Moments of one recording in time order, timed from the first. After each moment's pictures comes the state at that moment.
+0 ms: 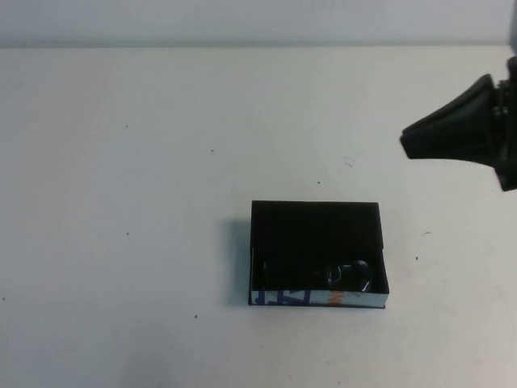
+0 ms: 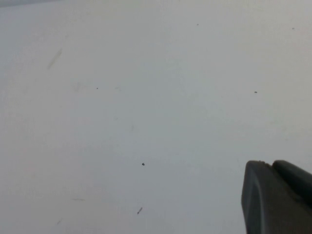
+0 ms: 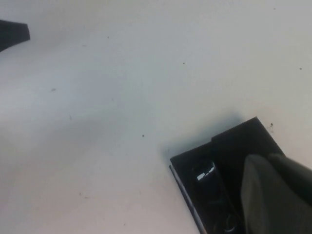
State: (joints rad) right arm 0.10 1.33 -1.25 0.96 1.22 -1.21; left arm -0.06 -0.02 0.02 -0.01 0.36 0.08
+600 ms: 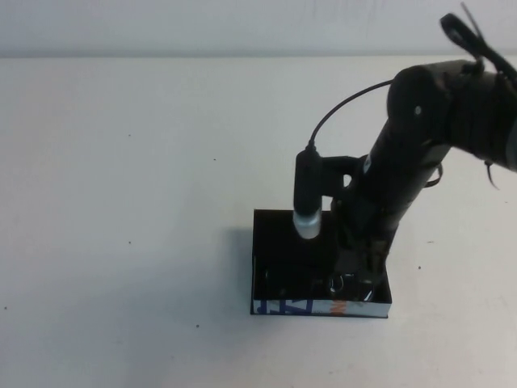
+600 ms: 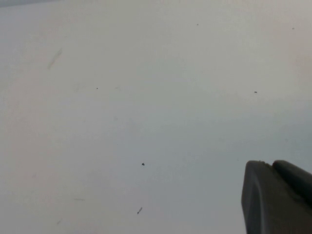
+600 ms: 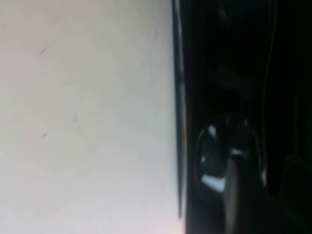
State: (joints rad) right arm 0.54 1.84 -1.49 0.21 1.13 -1.01; left arm -0.06 -0.02 0.02 -0.01 0.36 0.08
